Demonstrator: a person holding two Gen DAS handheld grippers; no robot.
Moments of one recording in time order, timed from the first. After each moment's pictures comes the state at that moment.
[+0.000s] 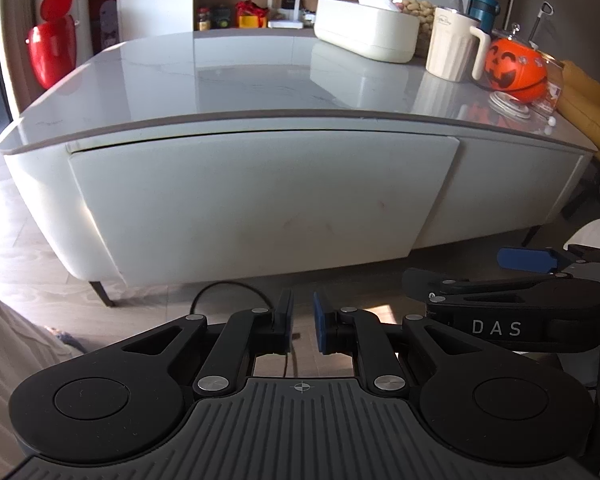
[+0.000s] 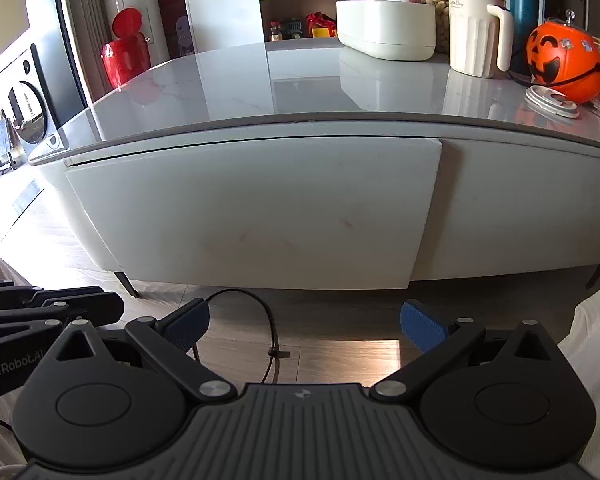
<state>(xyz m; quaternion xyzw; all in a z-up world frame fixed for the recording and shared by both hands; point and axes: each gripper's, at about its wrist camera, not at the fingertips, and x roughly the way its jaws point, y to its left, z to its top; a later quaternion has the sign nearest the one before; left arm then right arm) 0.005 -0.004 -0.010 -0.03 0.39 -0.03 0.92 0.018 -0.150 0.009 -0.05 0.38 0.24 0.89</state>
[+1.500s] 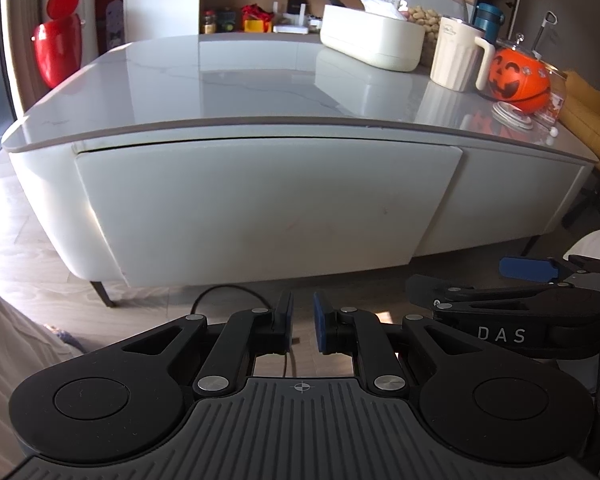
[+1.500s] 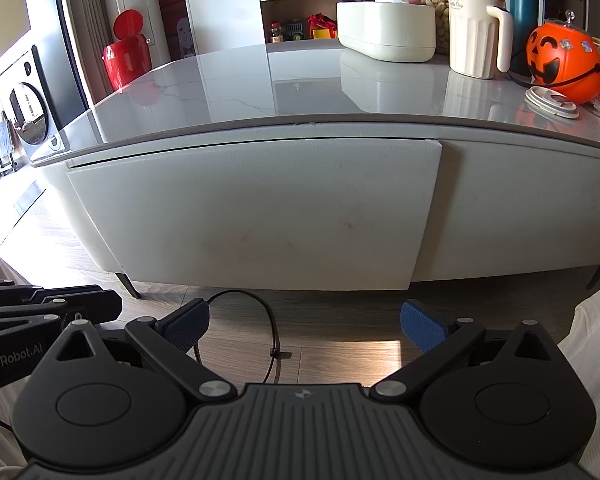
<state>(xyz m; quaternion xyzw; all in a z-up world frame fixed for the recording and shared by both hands) 0.001 0.003 -0.004 -0.04 0.38 -0.02 0.92 0.019 -0.152 0.010 -0.05 0.37 0.25 0.89</state>
